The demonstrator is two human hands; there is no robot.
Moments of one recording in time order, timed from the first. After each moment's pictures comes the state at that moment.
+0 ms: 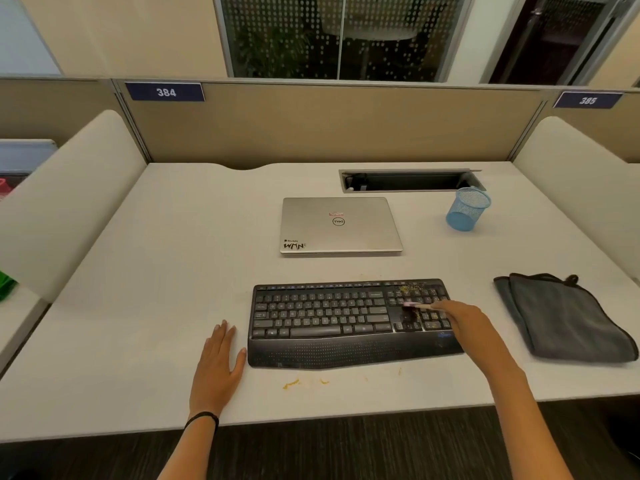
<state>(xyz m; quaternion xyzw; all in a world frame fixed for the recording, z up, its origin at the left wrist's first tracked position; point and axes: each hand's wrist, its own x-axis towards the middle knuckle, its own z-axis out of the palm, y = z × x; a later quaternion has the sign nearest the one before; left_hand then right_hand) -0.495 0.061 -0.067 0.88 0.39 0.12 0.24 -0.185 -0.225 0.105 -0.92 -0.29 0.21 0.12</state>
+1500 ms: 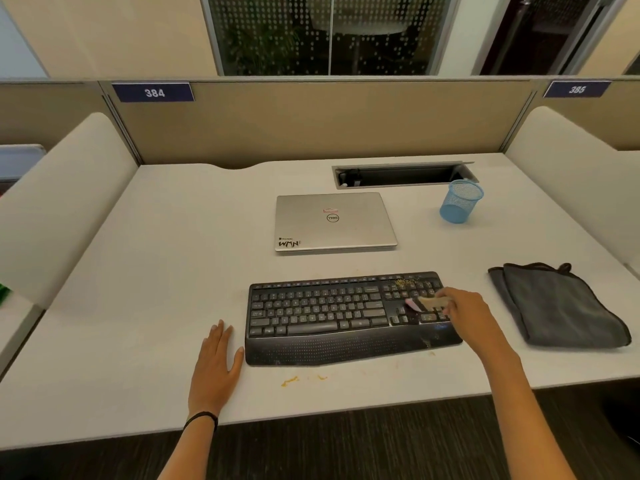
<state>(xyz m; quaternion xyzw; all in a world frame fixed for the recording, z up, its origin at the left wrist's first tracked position) -0.494 0.059 -0.063 0.88 0.40 0.12 0.24 -0.174 -0.229 0.095 -0.94 -0.26 0.12 0.20</state>
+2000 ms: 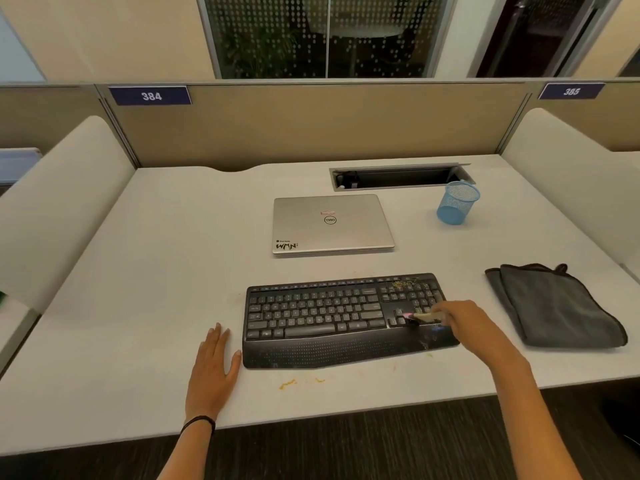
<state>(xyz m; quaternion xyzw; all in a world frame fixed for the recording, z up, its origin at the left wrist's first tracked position) -0.494 0.060 -0.063 0.88 0.40 0.11 0.24 -0.180 -0.237 0.106 -0.93 -0.31 0.19 0.07</state>
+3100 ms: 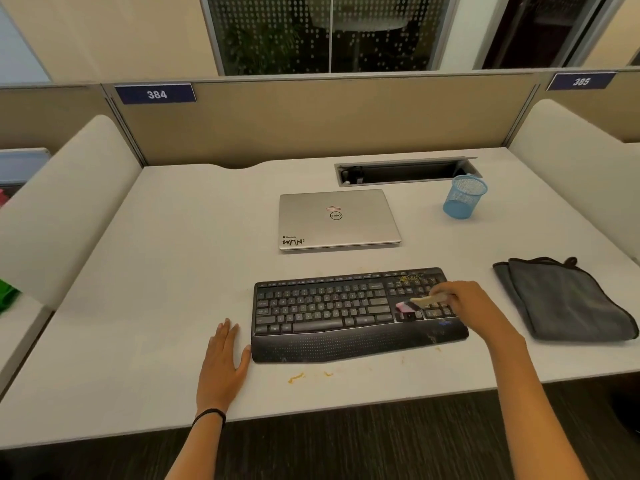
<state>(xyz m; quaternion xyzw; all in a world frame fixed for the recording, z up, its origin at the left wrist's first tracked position) -0.494 0.061 -0.065 0.88 0.40 0.11 0.24 -0.162 -0.226 0.092 -0.92 -0.32 0.15 0.20</state>
